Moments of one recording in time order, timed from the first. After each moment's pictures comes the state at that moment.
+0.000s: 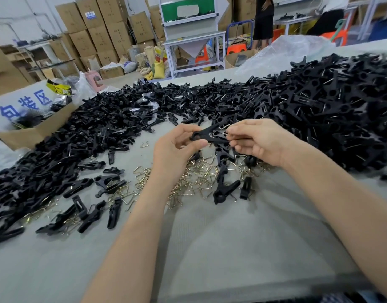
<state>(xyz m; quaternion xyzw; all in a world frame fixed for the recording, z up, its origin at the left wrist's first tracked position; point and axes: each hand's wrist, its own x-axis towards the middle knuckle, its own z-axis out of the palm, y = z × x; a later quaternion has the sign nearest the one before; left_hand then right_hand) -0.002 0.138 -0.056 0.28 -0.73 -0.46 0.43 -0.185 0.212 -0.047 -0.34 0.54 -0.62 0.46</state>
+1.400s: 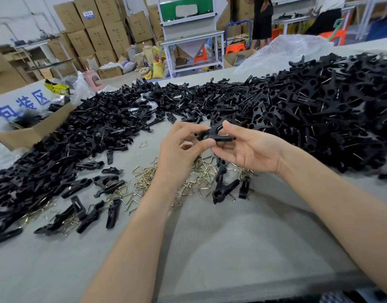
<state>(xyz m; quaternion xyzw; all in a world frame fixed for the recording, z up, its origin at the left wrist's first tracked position) -0.010 0.146 -0.058 0.24 -0.75 -0.42 0.45 -0.172 0.212 -0.052 -0.30 0.34 -0.59 0.67</state>
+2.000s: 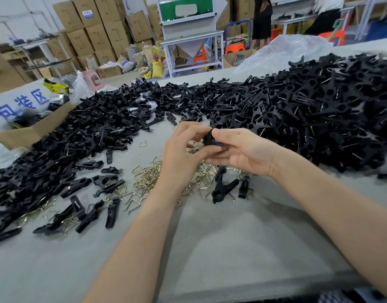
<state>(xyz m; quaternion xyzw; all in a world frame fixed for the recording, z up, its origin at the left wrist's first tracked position) -0.013 0.148 -0.064 0.23 -0.81 -0.31 0.45 -0.161 0.207 -0.058 -0.41 0.37 -0.57 0.61</state>
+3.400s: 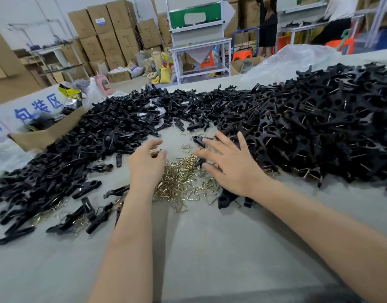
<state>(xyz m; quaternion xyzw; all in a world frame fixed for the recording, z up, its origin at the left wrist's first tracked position) 0.038 0.098 -0.067 0.52 -0.71 -0.24 0.41 -0.135 0.200 -0.083 -0.71 0.66 -0.23 -0.06</state>
